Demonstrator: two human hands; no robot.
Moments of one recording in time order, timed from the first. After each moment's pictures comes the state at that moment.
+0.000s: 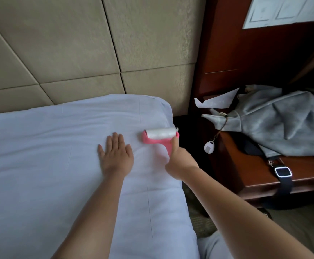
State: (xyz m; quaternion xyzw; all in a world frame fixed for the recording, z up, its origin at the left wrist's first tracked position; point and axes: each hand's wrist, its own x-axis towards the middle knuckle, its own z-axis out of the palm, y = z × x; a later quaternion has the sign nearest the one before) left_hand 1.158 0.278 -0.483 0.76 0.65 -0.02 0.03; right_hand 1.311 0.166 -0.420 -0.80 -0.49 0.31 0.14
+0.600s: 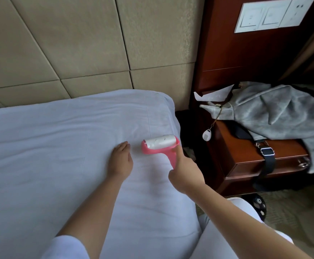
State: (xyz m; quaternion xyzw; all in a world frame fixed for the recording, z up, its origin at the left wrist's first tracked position) left_hand 1.096 0.210 -0.481 0.82 0.54 0.16 0.11; right_hand 1.257 0.062 -0.400 -0.80 -0.50 0.27 0.19
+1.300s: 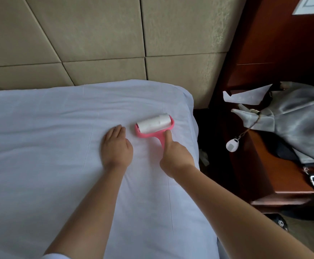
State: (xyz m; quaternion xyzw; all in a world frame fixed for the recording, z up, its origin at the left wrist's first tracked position) left_hand 1.098 0.289 -0.490 0.77 0.61 0.20 0.03; right_hand 1.249 0.193 -0.427 -0.77 -0.58 0.24 0.13
